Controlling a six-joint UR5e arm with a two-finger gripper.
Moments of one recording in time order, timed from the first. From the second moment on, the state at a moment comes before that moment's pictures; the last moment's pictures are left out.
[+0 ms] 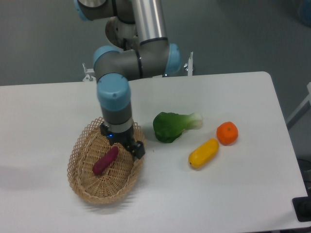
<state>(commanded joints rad) 2.14 -1.94 -1.83 -0.88 1.55 0.85</state>
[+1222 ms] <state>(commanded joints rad) 2.11 -2.01 -1.83 -0.83 1.56 0.81</state>
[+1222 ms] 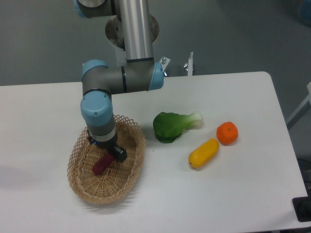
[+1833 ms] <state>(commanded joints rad) 2.11 -2.00 -1.81 -0.83 1.56 0.81</state>
